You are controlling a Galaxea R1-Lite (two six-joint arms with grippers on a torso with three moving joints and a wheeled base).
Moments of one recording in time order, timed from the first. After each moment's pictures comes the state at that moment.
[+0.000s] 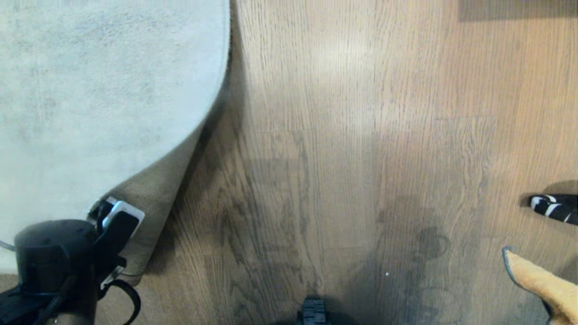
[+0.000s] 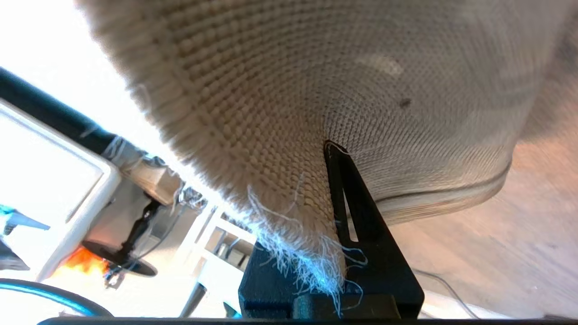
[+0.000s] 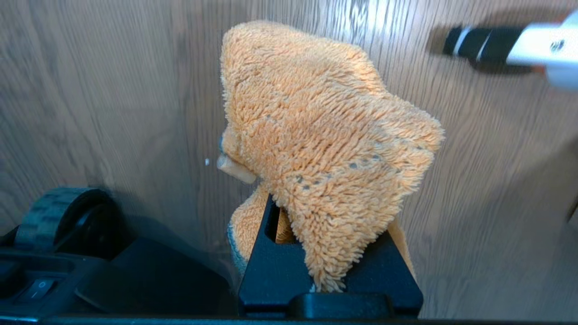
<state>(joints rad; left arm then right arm) -0.35 1.46 -0.16 -0.89 0.96 0.66 -0.01 0.00 0.00 0.01 0.03 -0.09</state>
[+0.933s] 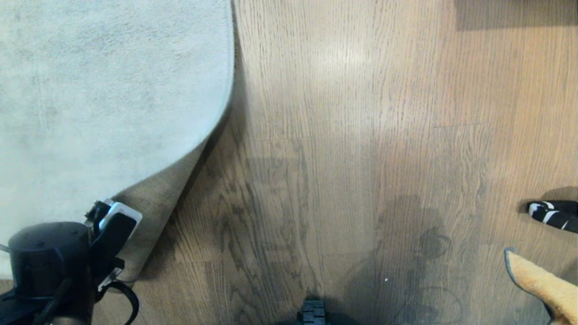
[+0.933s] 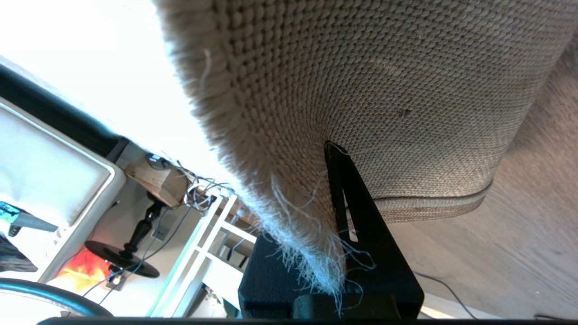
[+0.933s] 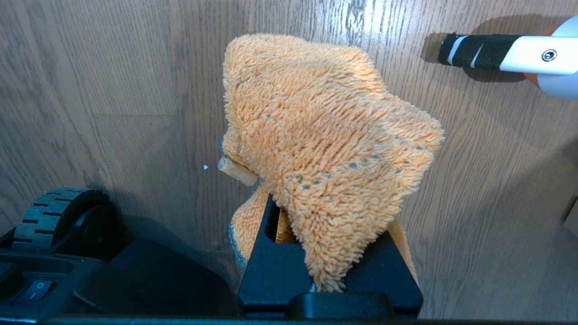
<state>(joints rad) -0.35 1.44 -0.15 -0.90 0.96 0.65 -0.01 0.00 0.00 0.01 0.03 -0.09</state>
